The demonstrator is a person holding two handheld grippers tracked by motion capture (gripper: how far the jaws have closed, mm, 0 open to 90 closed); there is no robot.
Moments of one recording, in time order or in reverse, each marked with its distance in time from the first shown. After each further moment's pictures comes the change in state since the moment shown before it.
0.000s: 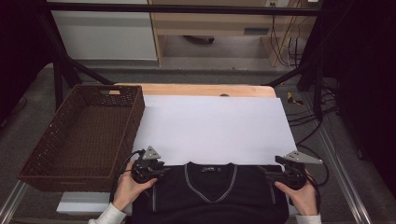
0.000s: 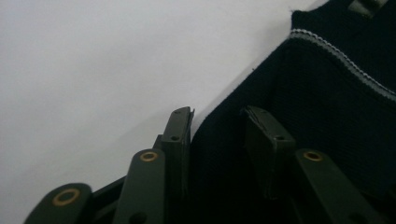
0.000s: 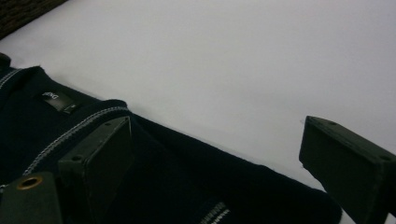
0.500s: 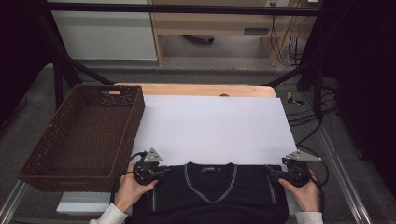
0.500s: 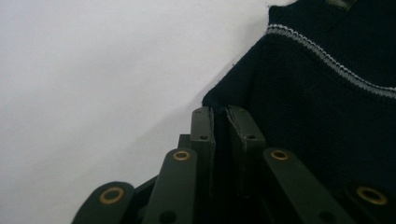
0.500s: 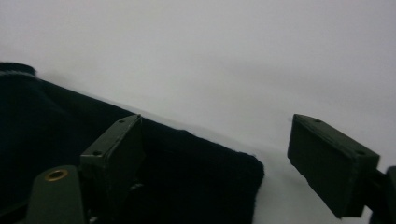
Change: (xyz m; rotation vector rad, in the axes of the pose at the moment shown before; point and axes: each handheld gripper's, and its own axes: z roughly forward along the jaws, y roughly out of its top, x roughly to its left) left arm -0.005 -0.001 0.000 0.000 -0.027 0.033; right arm -0.030 -0.014 0.012 0.111 -0.136 -0.001
